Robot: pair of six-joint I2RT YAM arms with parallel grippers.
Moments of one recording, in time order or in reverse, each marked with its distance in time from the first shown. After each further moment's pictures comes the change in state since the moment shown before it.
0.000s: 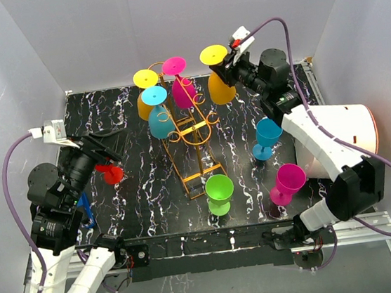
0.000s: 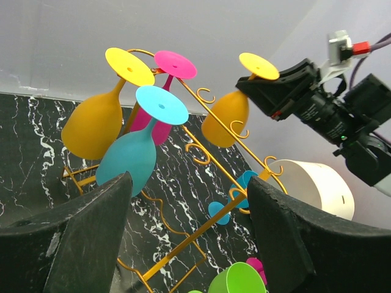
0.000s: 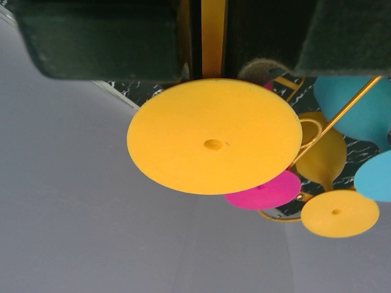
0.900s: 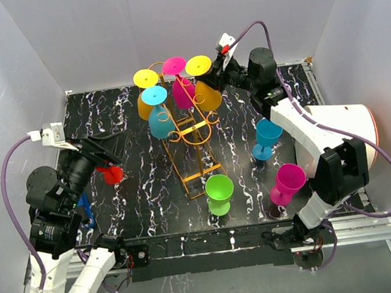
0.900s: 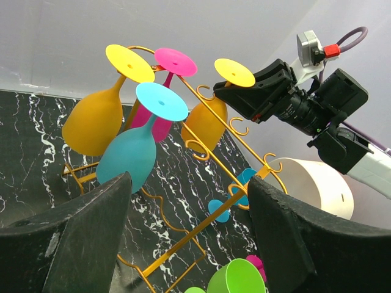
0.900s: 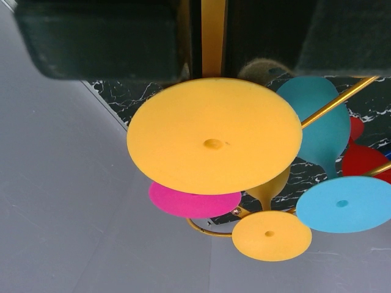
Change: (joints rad) left arm 0.000 -0.016 0.000 -0.022 -0.002 -0.001; right arm -0.012 0.129 0.035 0.084 -0.264 0.016
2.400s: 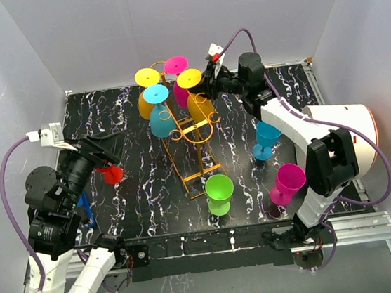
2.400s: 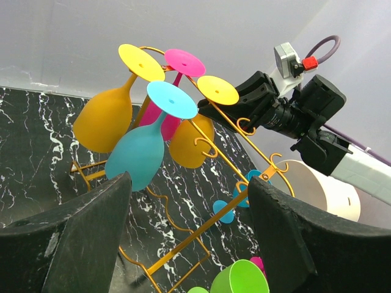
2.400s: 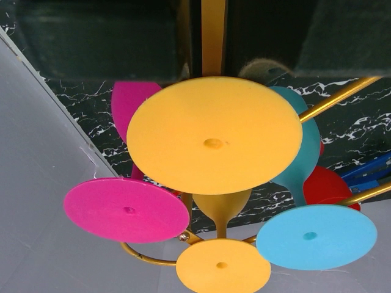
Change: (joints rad) left arm 0.000 0.001 0.016 -0.027 -0.026 0.008; right arm 0.028 0.100 0.000 0.050 -0.153 0.024
